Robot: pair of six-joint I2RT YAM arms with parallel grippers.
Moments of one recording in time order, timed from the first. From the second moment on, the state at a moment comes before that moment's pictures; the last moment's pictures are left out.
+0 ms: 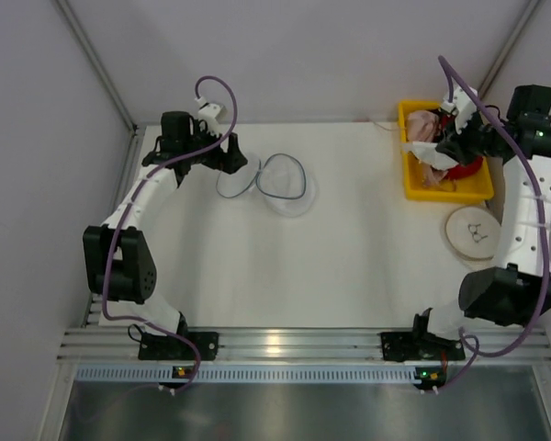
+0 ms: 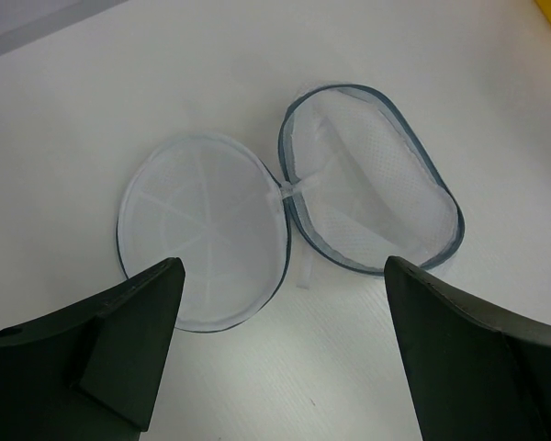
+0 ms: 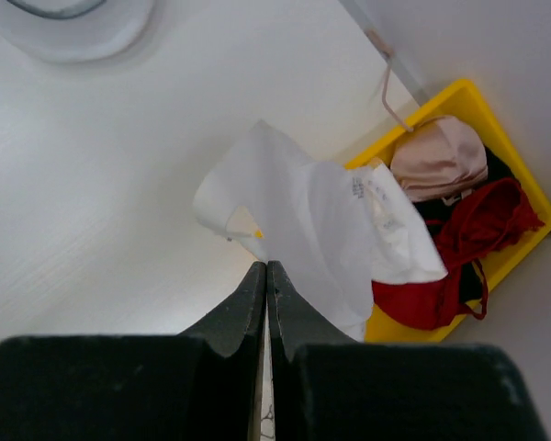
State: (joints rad) left arm -0.11 1.65 1.37 -0.27 0.54 0.09; right arm -0.27 1.52 1.80 -1.14 -0.72 -0.97
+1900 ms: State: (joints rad) left arm -0.51 1.73 1.10 -0.52 0.34 0.30; right arm 0.21 1.68 1.23 -0.78 -0.34 -0.40
